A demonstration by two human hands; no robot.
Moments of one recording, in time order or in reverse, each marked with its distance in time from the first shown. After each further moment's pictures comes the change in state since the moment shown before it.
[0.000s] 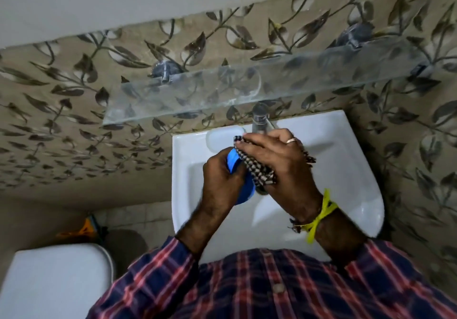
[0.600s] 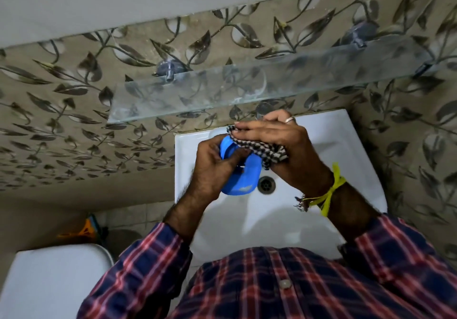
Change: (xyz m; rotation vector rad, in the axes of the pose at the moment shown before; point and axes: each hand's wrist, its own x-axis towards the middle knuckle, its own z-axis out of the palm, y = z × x) left_hand 0.022 0.016 -0.025 -0.225 -0.115 -0.071; right_hand 0.032 0.012 -0.007 0.191 -0.081 -0.139
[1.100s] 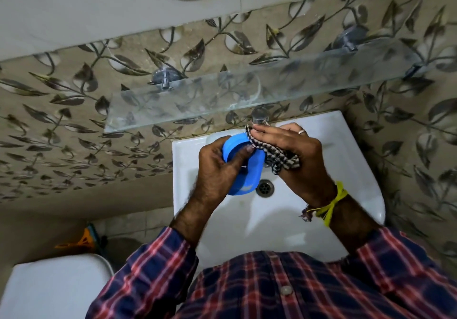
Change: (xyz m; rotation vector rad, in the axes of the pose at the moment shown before) left_hand 0.001 0.006 0.011 -0.033 0.040 0.103; right_hand -0.023 0.006 0.002 0.054 0.254 0.091
